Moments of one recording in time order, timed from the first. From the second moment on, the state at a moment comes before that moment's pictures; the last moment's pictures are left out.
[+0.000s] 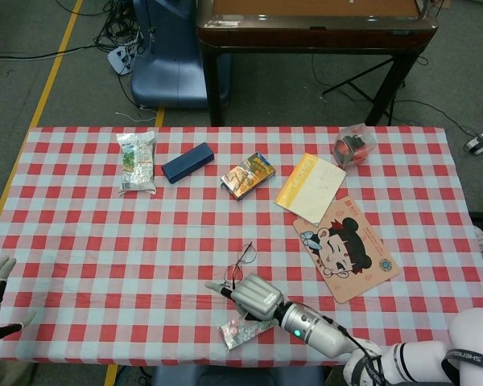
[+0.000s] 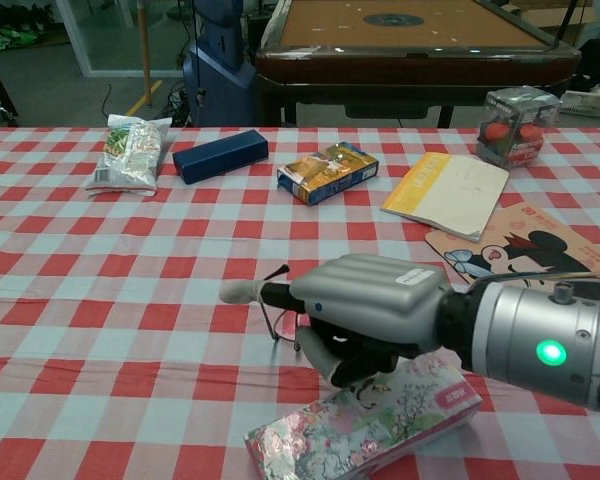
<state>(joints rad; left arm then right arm) 0.01 -1.18 -0.02 -1.52 1.45 1.51 0.01 0.75 -1.62 0.02 -1.65 -1.43 0.82 -0.26</state>
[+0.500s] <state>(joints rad) 0.00 -1.19 -0.02 -1.52 1.46 1.50 0.01 0.75 -1.65 0.06 -1.55 -1.28 0.78 -0.21</state>
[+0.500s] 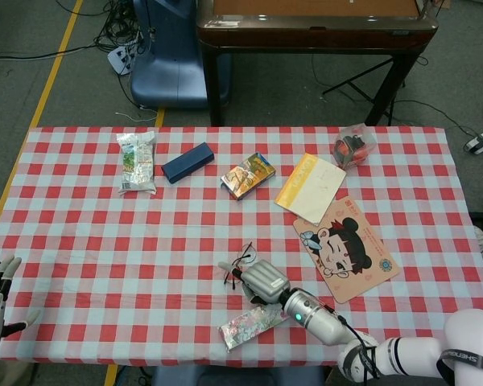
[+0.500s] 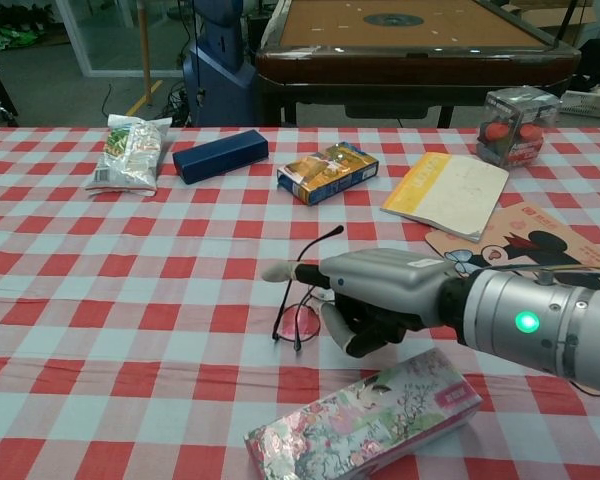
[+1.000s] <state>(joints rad) 0.01 -1.19 -0.02 -1.51 1.46 1.50 0.00 0.77 -1.70 0.07 -1.44 -1.21 0.70 -0.12</state>
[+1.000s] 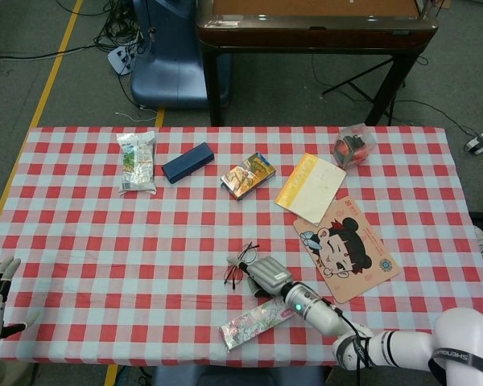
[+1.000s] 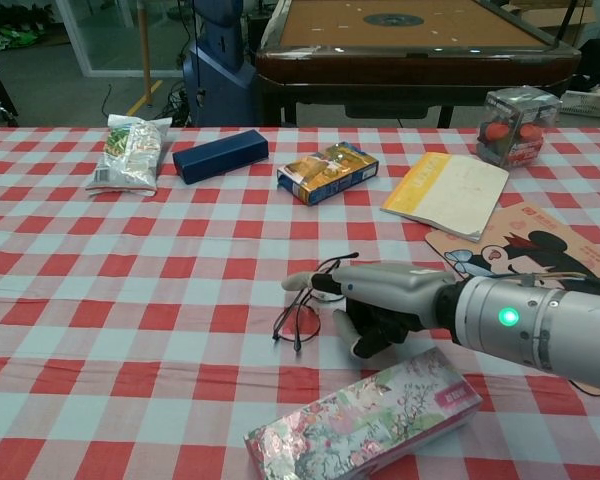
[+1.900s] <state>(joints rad) 0.01 -1.19 -0.02 -1.50 1.45 1.51 -0.01 0.78 -1.70 0.07 -1.44 -1.18 0.70 -0.13</state>
